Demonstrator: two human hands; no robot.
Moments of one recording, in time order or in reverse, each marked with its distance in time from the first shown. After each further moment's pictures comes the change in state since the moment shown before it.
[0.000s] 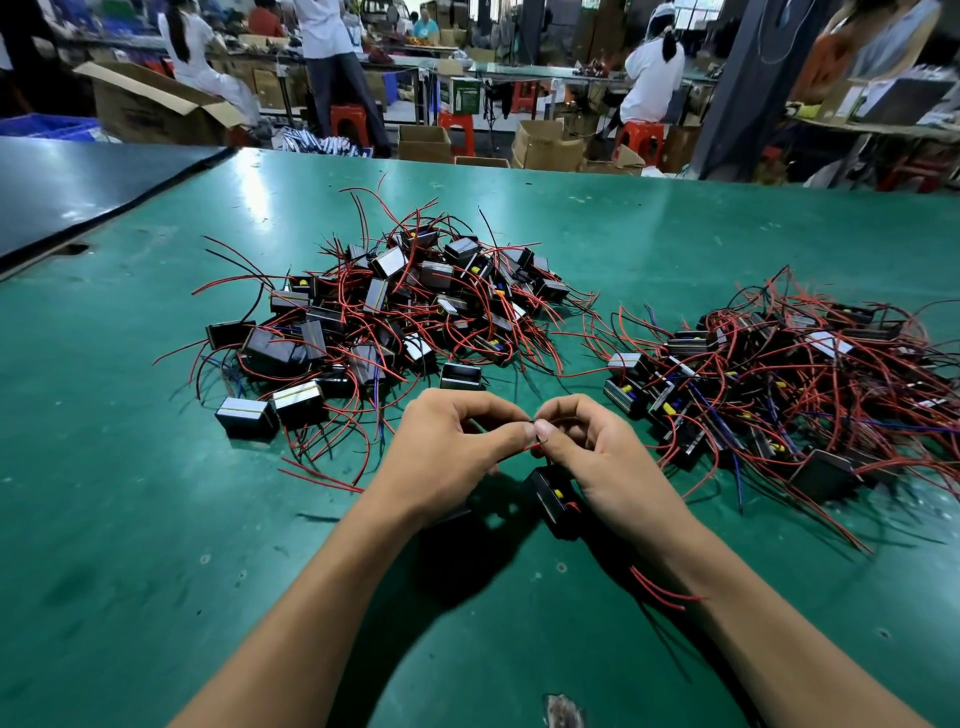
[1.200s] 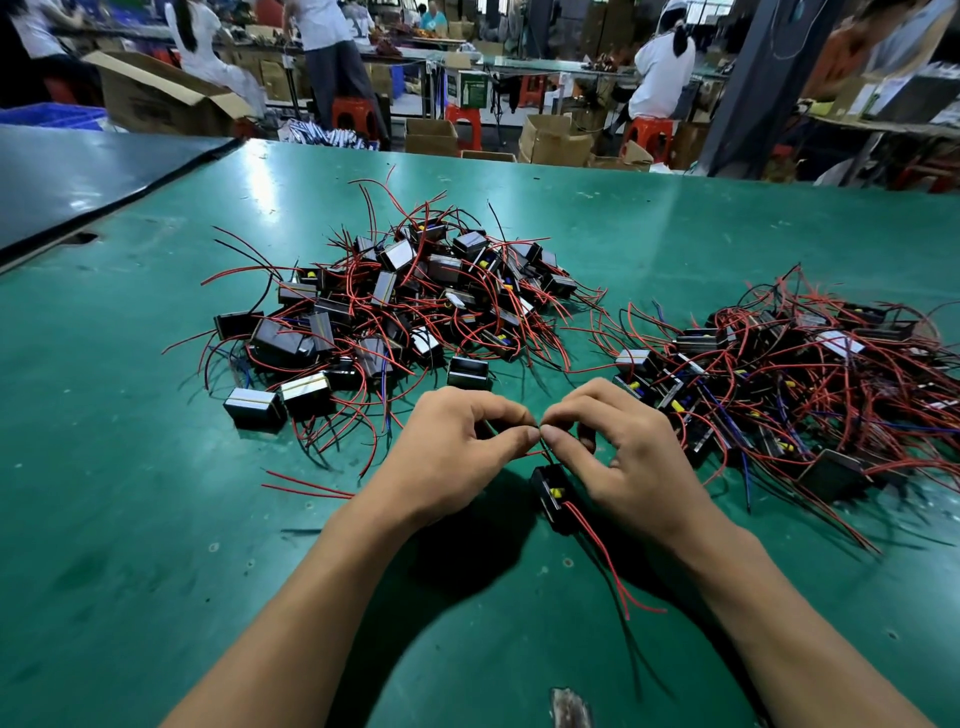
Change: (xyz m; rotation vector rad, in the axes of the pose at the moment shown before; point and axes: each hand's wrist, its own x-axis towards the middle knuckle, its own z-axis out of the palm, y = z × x) left_hand -0.001 -0.002 -0.006 0.217 -0.046 0.152; right_hand 0.004 0.006 -0.020 -0.669 0.046 -0.622
